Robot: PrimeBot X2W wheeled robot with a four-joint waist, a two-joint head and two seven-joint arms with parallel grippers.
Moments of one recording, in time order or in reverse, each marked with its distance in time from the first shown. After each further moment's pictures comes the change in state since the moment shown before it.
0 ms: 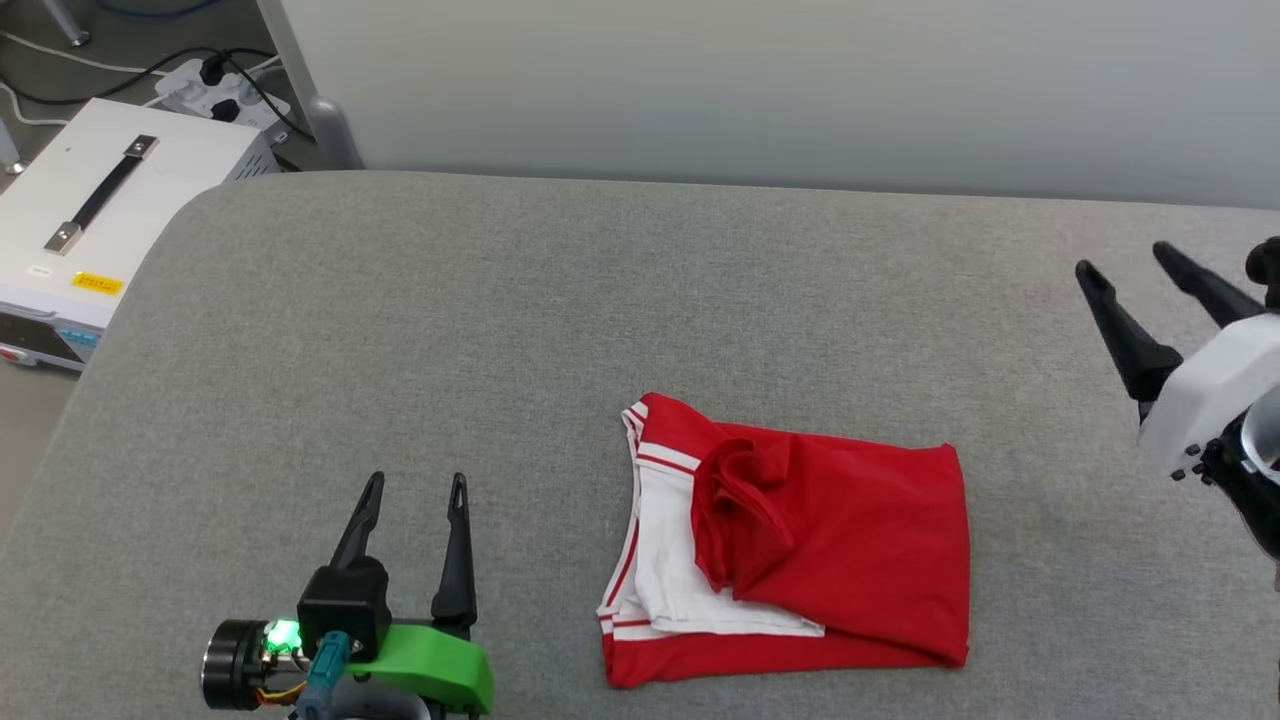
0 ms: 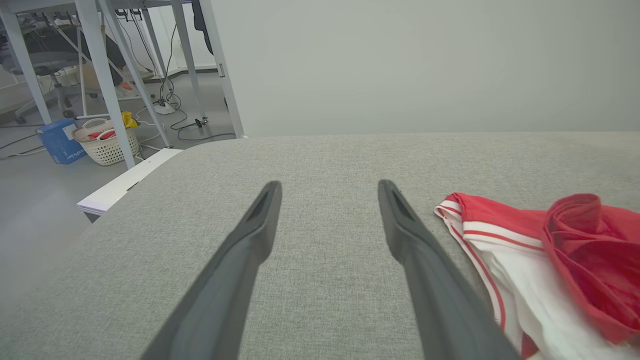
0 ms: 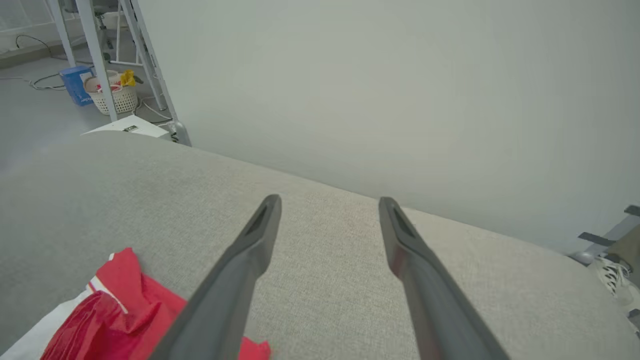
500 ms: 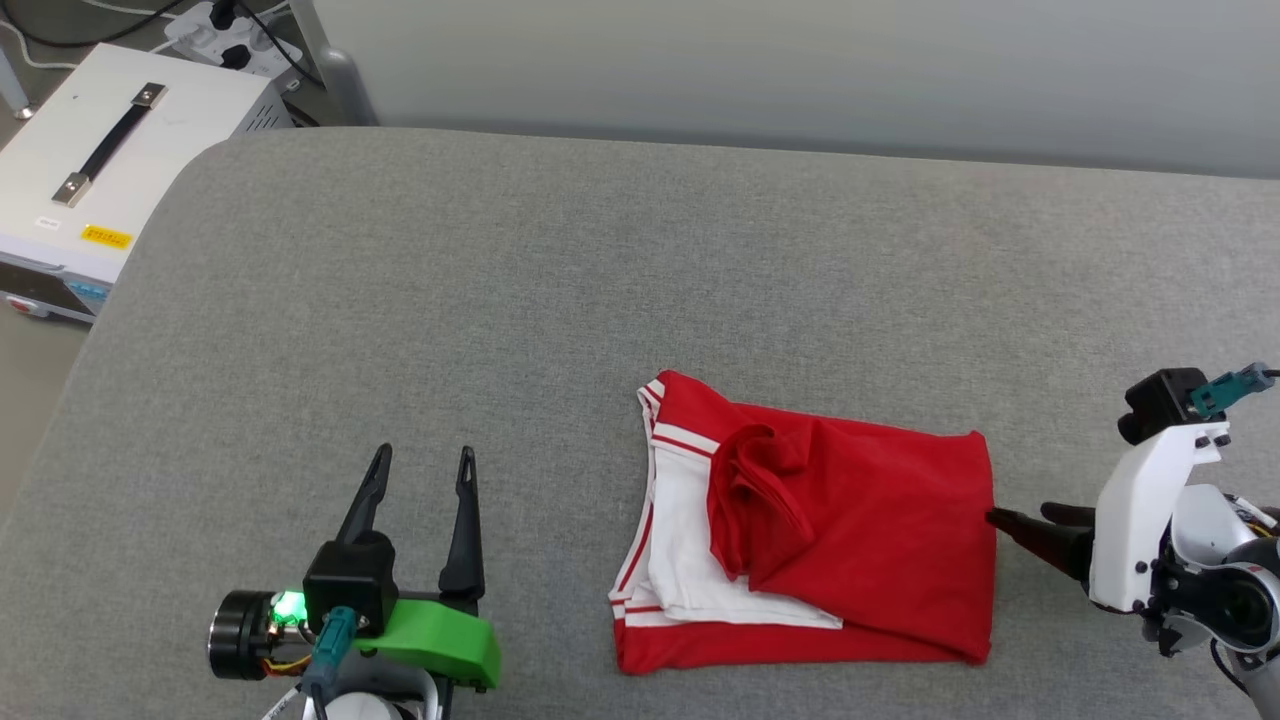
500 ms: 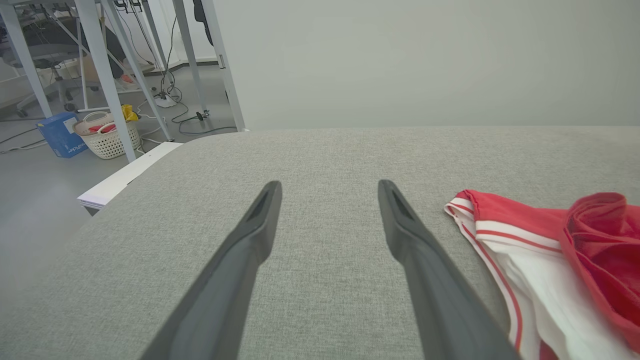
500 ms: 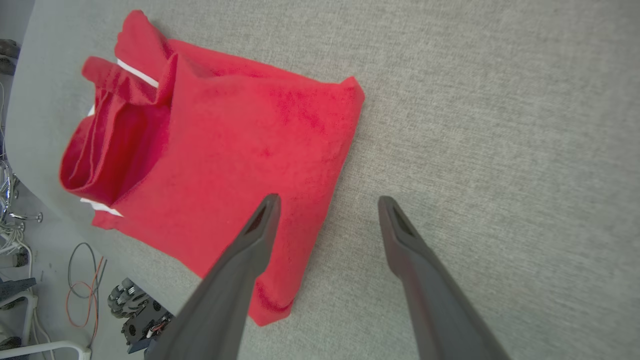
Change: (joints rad) left arm -0.038 -0.003 -0.012 0.002 -0.002 -0.001 0.000; right arm 0.083 -0.061 0.170 0.130 0.429 0.000 0.465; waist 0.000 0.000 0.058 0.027
